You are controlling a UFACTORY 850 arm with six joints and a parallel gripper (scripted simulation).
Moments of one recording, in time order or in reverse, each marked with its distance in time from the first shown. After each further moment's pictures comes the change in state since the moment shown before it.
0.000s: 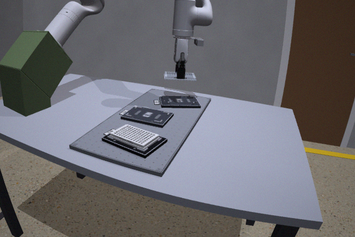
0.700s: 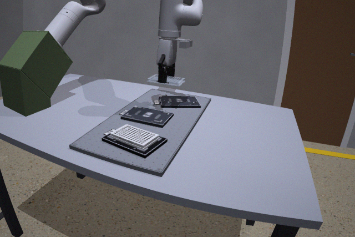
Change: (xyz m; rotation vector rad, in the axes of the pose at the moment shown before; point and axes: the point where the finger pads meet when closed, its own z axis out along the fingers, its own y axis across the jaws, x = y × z) arm -0.057 0.075 0.000 0.000 -0.002 0.374
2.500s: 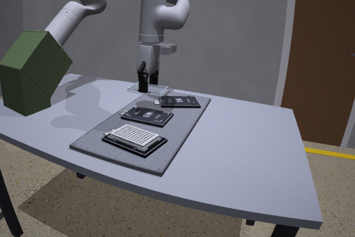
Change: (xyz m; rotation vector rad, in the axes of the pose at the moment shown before) arm -0.029 0.104 0.012 0.000 0.000 0.000
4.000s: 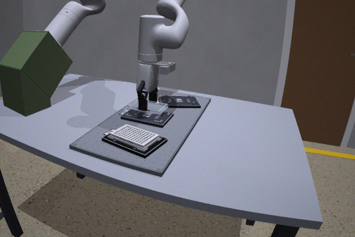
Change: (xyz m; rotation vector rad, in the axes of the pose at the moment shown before) arm 0.000 0.000 0.065 0.000 0.000 0.000
